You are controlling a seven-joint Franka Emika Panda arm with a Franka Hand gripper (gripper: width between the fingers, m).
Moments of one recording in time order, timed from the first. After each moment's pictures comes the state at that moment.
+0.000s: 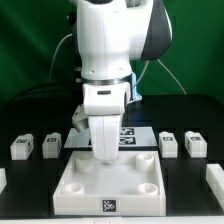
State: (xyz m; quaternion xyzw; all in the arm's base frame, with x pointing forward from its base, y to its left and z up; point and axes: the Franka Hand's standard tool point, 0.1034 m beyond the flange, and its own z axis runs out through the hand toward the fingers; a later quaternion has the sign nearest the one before) arm 0.445 -0.014 0.011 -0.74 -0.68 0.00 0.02
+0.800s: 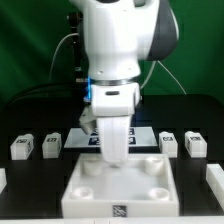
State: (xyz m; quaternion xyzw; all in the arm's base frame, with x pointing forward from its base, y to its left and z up) arm 0.469 0.015 0.011 -0.74 -0.67 -0.01 0.02
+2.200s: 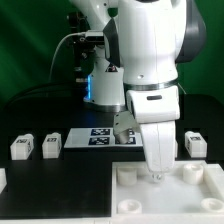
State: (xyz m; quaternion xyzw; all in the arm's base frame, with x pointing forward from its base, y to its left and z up) arm 0.496 0.064 0.010 -0.72 -0.69 -0.03 0.03
